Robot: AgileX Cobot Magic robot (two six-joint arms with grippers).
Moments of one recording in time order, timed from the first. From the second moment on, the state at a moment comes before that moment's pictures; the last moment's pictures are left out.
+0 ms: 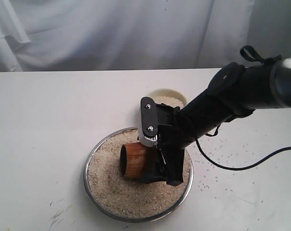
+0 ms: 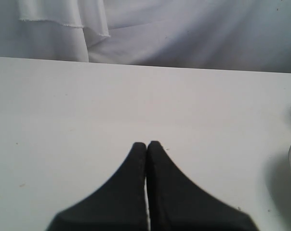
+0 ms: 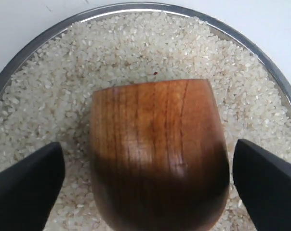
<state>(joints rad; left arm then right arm) 0.03 0.00 0.00 -0.01 0.33 -0.02 0.62 1.91 -1.11 0.91 0.70 -1.85</state>
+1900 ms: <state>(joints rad) 0.03 0.00 0.00 -0.01 0.33 -0.02 0.65 1.97 -1.11 0.87 0.53 -1.67</state>
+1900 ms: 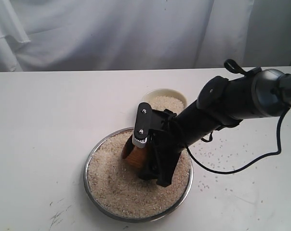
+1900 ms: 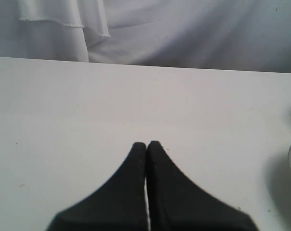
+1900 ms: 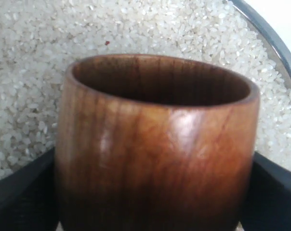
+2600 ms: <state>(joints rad) 0.03 0.00 0.00 -0.01 0.33 -0.02 0.87 1.78 -1.11 -0.39 0.50 -0.82</state>
